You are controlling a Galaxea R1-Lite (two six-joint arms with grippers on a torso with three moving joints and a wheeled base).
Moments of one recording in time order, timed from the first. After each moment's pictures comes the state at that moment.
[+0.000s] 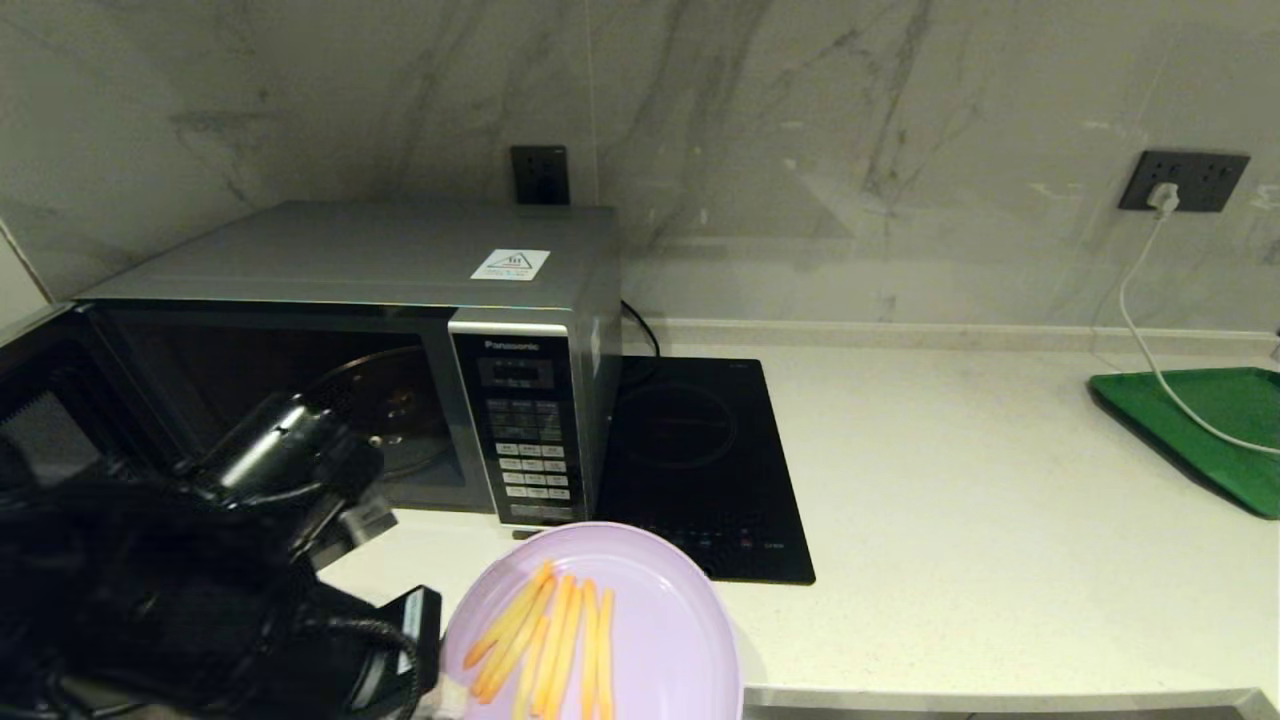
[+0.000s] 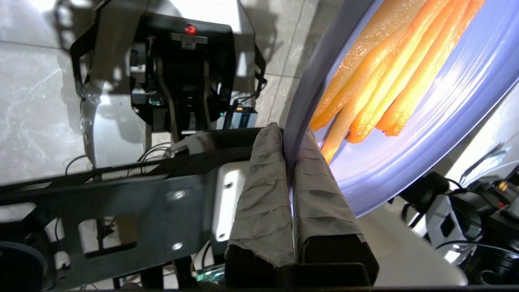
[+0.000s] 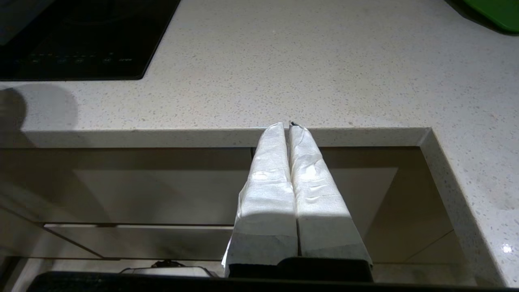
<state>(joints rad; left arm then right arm) -0.58 1.50 -0.96 0.57 -0.23 -0.86 0.00 0.00 -0.11 0.26 -0.04 0.09</state>
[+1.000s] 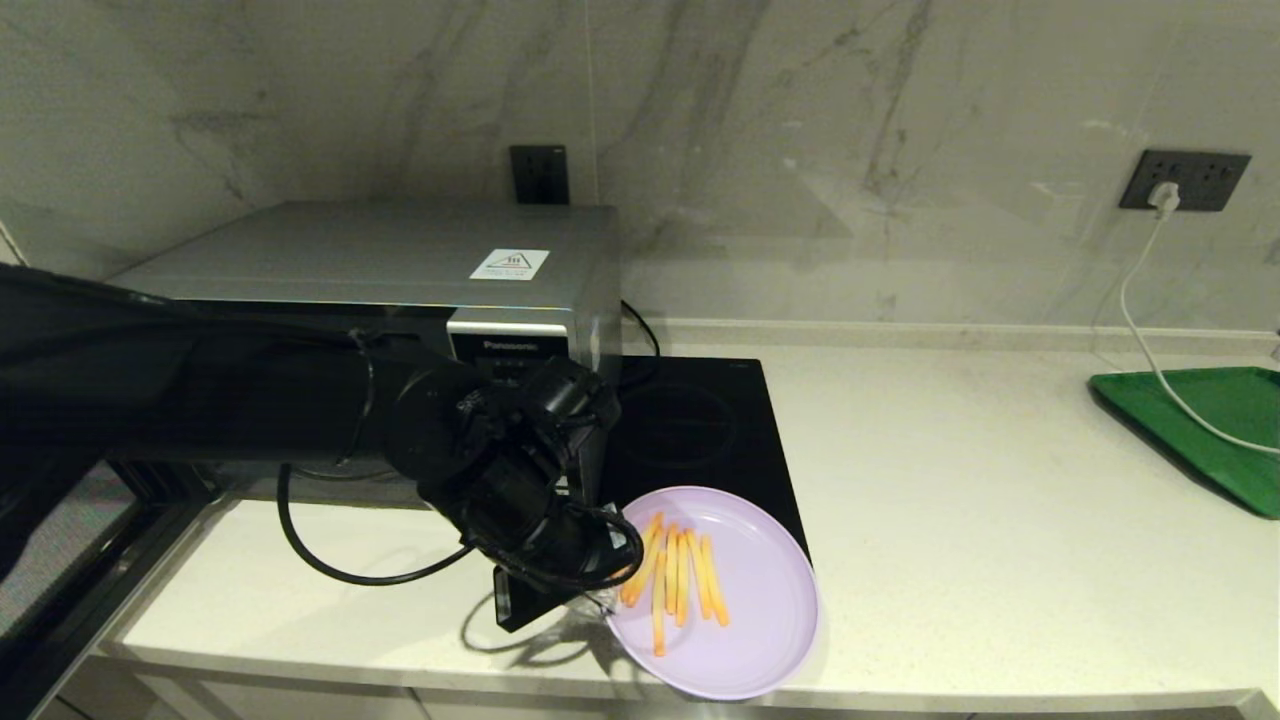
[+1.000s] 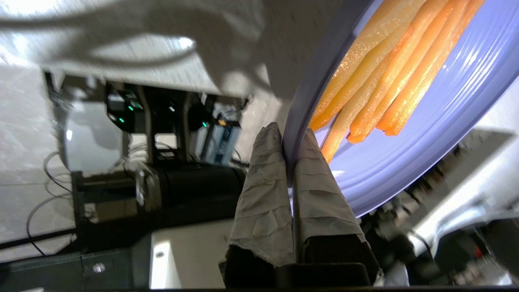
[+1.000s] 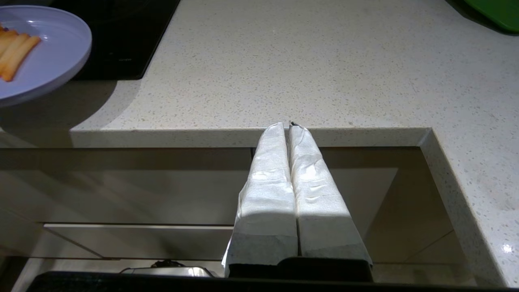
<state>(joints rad) -0.66 2.00 -1.43 0.61 -0.20 -0.98 0.00 0.00 -0.11 0.26 -0.04 0.09</state>
